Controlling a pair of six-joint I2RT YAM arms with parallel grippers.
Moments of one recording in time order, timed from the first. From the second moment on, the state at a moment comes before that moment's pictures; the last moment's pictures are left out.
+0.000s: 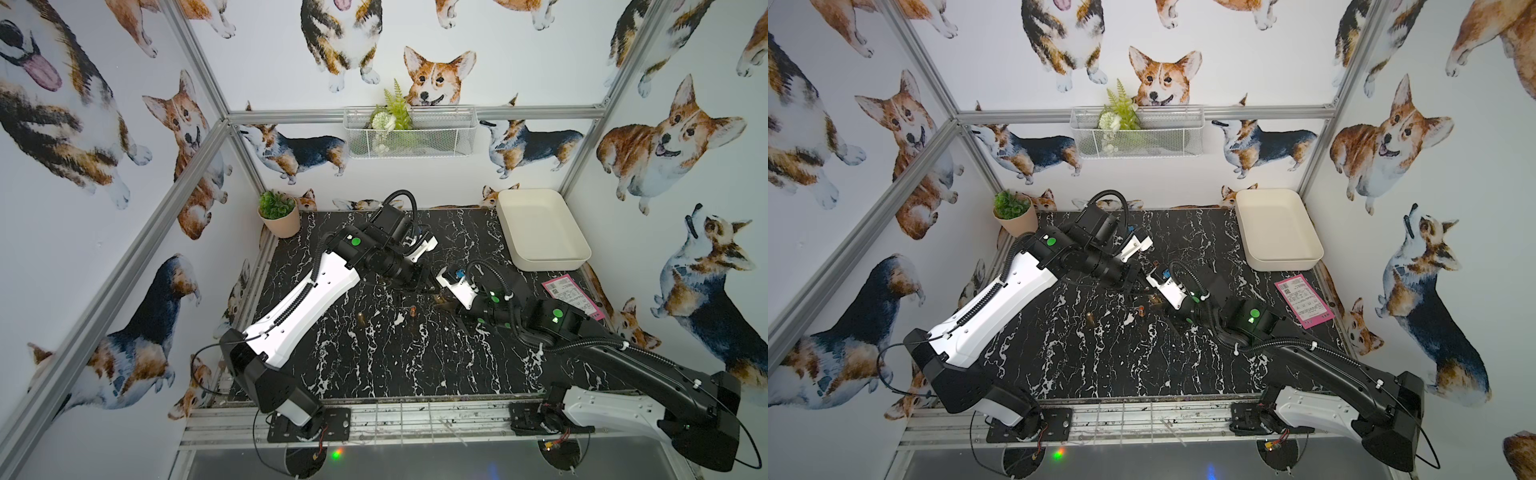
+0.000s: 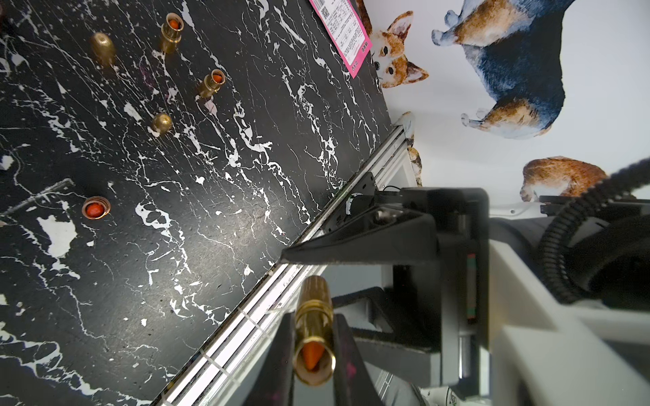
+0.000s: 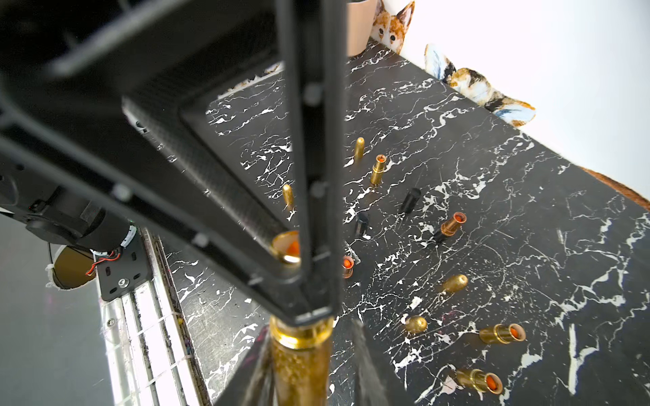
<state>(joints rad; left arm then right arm) -0.73 1.56 1.74 -1.18 0.63 -0.42 0.96 1.05 0.99 -0.50 -0.08 0.00</state>
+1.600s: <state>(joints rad) -0.57 1.54 1.07 -0.71 -0.14 -0.49 0.96 0.87 0.92 -0.60 0.12 0.00</state>
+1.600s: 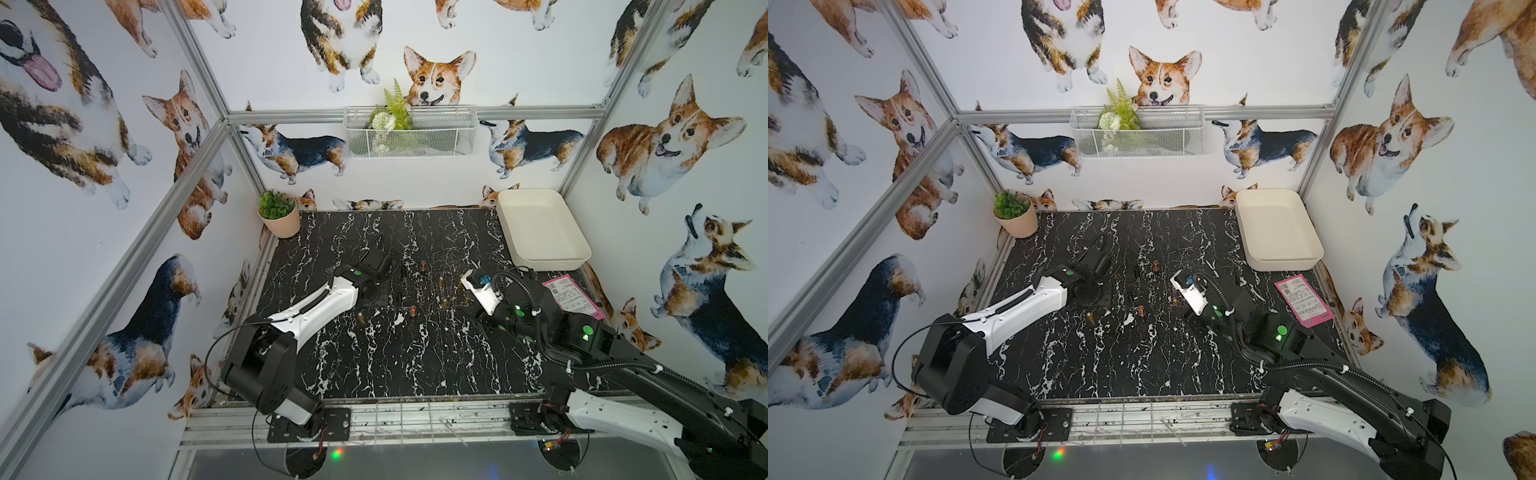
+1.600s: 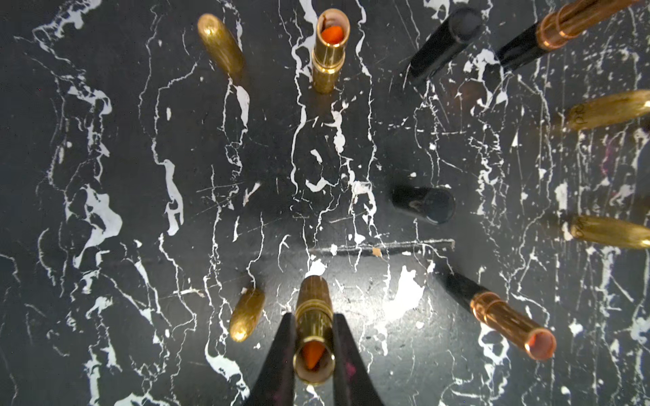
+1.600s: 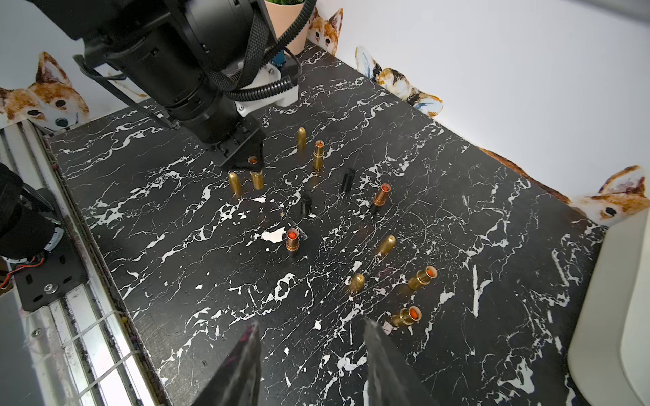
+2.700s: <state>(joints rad) -0.59 1.68 1.07 -0.60 -0.15 -0.50 0.96 0.89 0.92 -0.62 0.13 0.00</state>
